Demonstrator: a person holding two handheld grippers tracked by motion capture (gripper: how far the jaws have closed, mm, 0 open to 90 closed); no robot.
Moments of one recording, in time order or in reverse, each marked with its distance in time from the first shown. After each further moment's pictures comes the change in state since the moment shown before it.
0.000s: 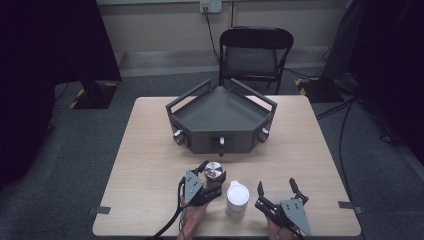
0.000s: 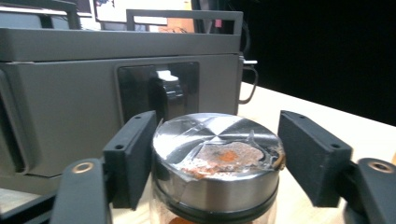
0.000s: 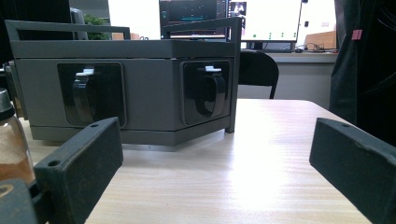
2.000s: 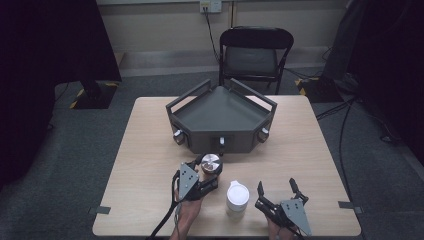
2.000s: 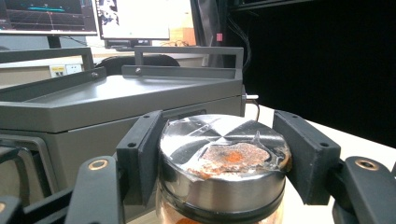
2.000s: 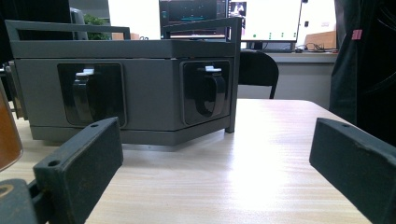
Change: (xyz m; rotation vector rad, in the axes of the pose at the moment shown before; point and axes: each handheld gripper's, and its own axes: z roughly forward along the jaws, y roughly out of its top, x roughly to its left) left arm 0.005 0.042 -0.008 -0.029 0.001 0.033; right arm 0.000 0.000 0.000 0.000 0.000 0.000
